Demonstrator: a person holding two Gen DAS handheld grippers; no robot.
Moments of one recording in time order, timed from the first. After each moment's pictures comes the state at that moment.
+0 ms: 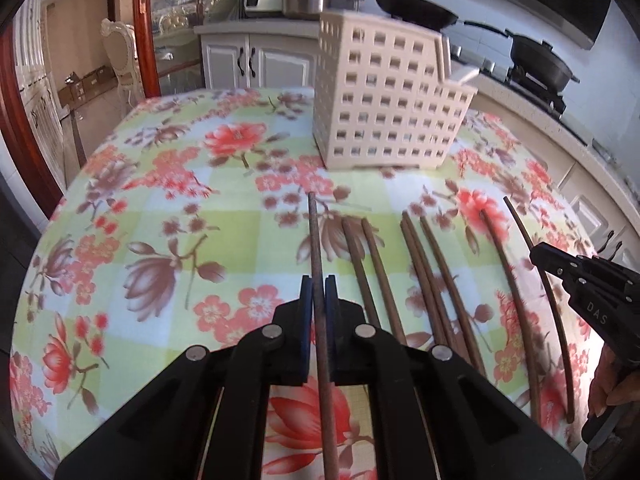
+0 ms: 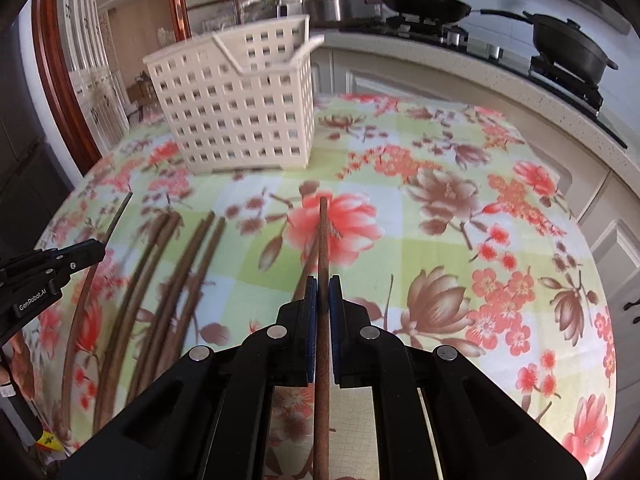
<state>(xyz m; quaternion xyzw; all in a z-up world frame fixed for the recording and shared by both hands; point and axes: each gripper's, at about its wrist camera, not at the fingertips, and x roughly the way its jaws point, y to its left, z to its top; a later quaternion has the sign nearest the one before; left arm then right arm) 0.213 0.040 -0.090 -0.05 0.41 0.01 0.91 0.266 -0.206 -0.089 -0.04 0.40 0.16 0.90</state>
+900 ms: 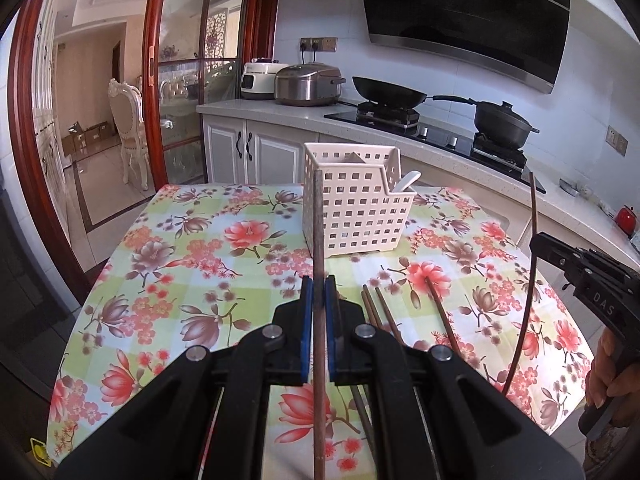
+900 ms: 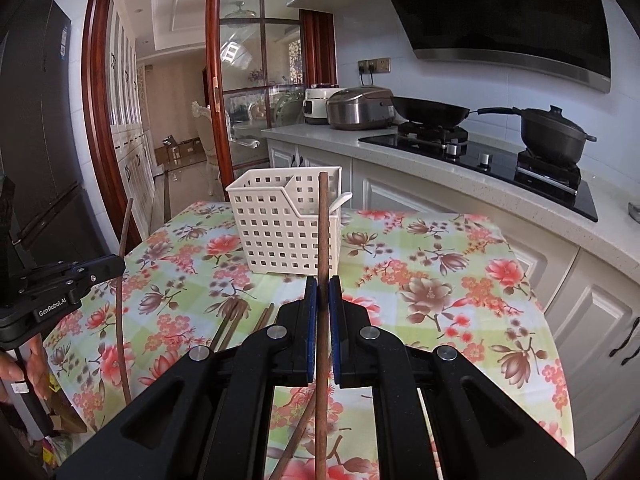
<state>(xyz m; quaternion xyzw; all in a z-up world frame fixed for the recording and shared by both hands) 0.137 0.034 0.006 -0.04 0.29 0.00 0.96 0.194 -0.221 0.009 -0.03 0.25 0.20 0.95</state>
